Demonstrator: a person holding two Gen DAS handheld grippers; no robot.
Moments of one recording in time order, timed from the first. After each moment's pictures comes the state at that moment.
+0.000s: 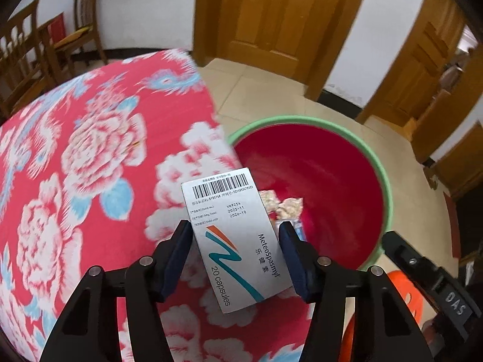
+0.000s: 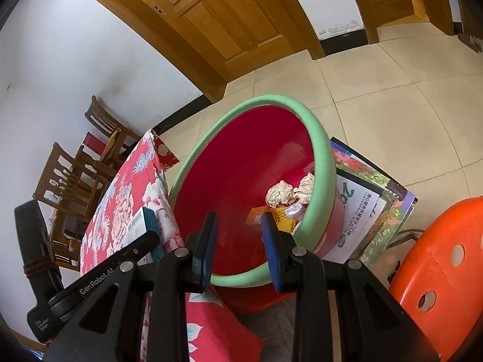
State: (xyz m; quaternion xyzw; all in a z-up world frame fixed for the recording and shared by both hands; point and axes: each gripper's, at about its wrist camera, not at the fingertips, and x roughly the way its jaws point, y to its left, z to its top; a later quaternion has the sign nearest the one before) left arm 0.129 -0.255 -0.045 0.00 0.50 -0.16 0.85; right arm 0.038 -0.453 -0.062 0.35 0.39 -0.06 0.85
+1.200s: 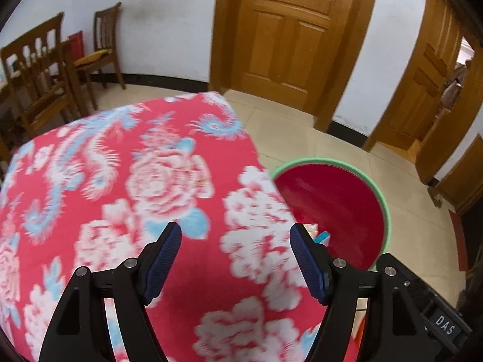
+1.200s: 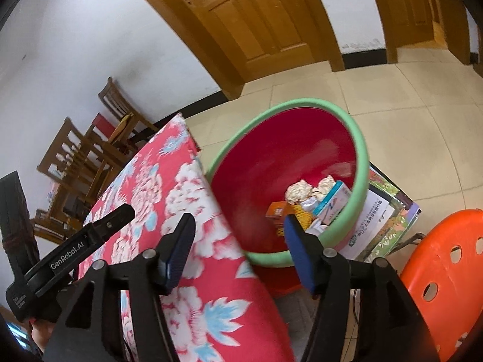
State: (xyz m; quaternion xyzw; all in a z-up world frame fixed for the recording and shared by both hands) left arm 0.113 -0.182 0.005 -0.01 0.43 -0.12 0.89; right arm 0.033 -0.388 -0.023 0.29 0.39 -0.02 0.87
